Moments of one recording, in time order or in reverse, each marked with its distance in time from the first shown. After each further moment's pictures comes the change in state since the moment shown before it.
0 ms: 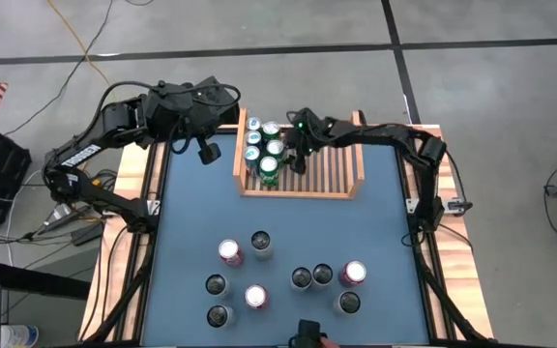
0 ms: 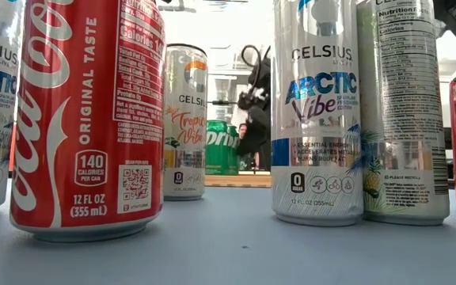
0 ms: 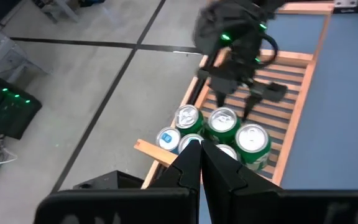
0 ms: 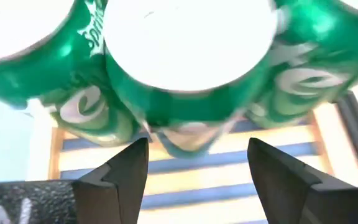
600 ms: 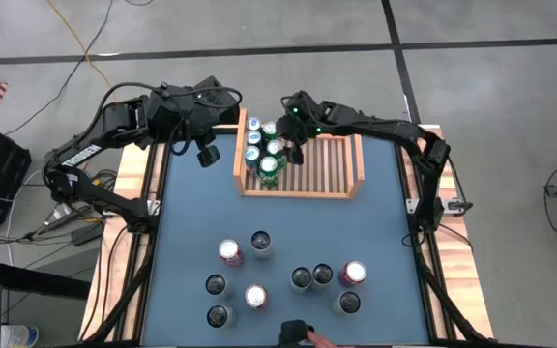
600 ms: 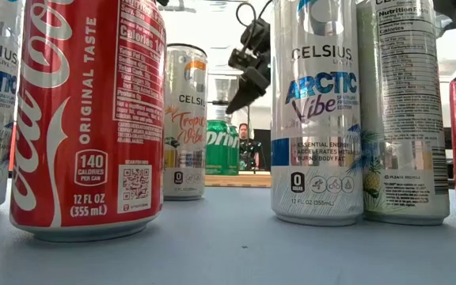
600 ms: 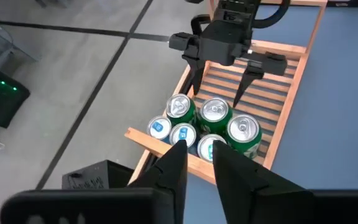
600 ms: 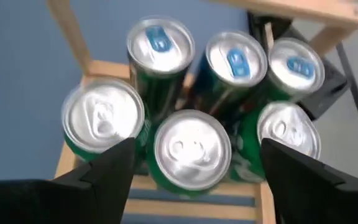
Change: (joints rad) left arm 0.000 0.000 0.000 -0.047 0.021 -0.053; right arm 0.038 -0.044 0.275 -0.240 0.037 -0.194
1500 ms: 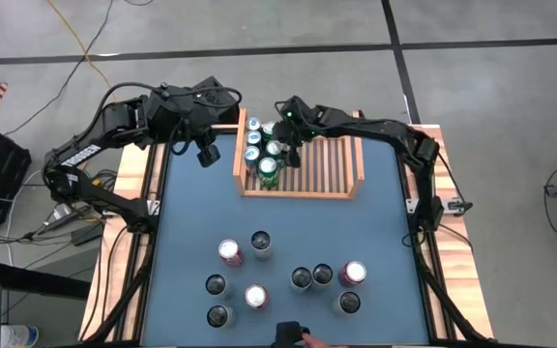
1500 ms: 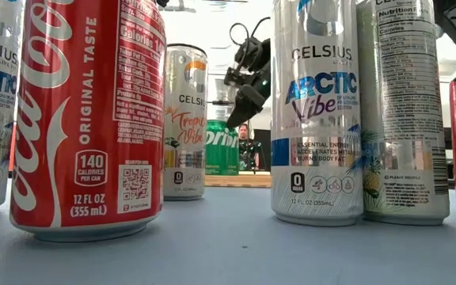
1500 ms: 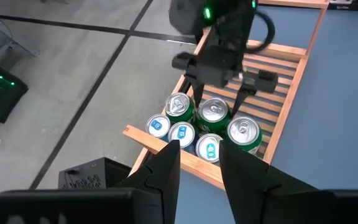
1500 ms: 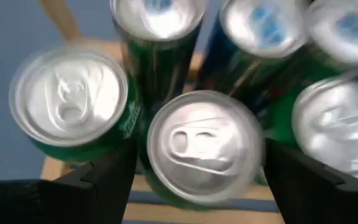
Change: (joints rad) left arm 0.000 0.000 0.000 -0.005 0.000 -0.025; right arm 0.005 0.106 0.003 0.024 -0.031 0.009
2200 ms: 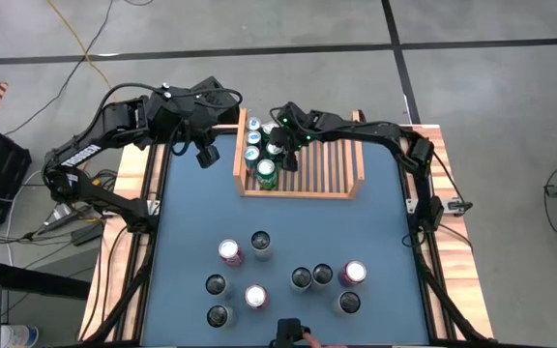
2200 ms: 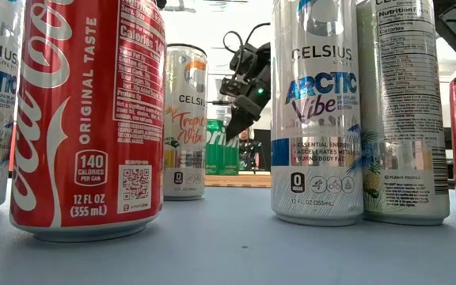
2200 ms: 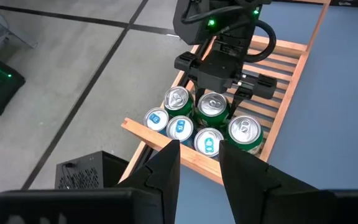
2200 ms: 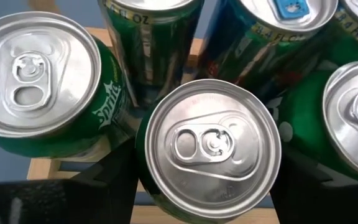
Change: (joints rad) left arm 0.000 0.000 0.000 -0.024 0.000 -0.027; right arm 0.010 0.037 -0.001 0.015 0.075 0.024
